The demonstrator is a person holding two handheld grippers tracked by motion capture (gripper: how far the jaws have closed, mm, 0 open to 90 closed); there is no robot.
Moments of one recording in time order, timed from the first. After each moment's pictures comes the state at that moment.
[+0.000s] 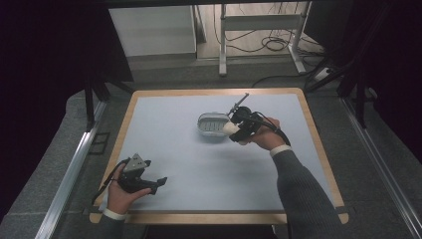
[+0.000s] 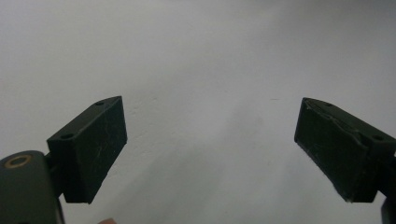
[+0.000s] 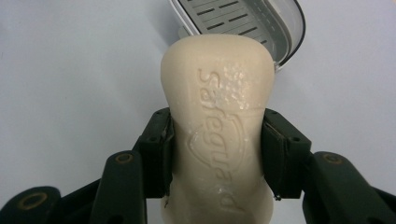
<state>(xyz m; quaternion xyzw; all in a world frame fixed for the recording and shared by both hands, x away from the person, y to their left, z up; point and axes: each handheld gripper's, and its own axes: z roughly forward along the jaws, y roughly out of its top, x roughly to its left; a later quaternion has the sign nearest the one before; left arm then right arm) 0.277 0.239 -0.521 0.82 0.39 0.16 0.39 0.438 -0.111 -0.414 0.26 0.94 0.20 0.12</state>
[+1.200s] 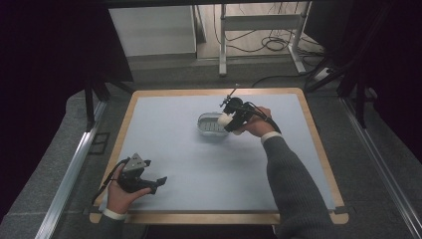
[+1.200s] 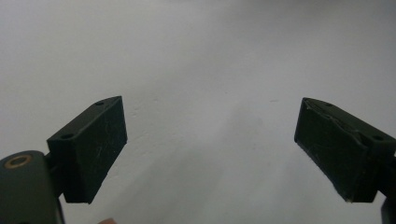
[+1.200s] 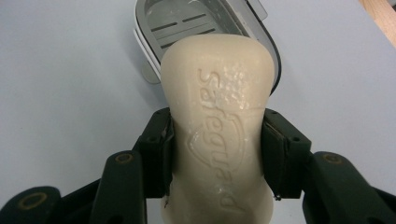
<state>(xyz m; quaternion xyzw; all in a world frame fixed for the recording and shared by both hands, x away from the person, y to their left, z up) 0.277 0.241 -0.521 0.82 0.39 0.16 0.39 0.481 -0.091 -0.421 0.25 0.94 0.19 0.12</state>
